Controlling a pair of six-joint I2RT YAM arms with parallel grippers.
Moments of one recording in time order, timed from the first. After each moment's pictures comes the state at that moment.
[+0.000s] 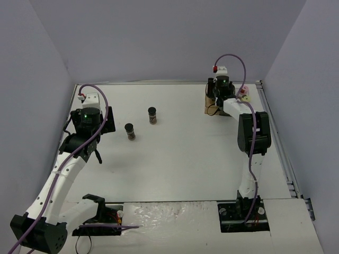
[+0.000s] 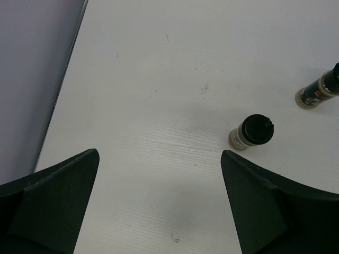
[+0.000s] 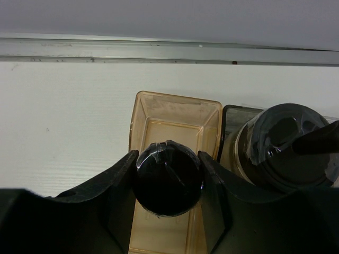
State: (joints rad) left arm -0.25 0.99 1.02 -0.56 -0.42 -0.17; right arm 0.14 2.15 1.56 0.17 0.14 0.03
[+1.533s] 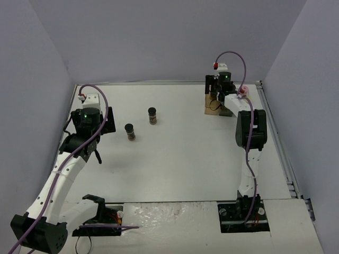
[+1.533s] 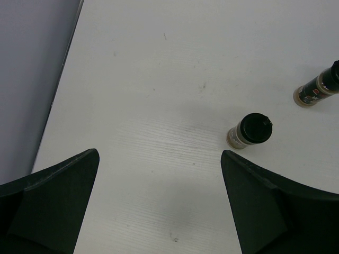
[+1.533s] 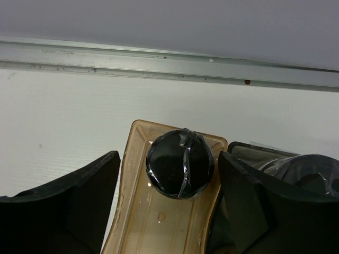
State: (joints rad) left arm -0.25 0.99 1.02 -0.56 -0.41 -0.17; right arm 0.10 2.30 1.77 0.08 0.02 0.00
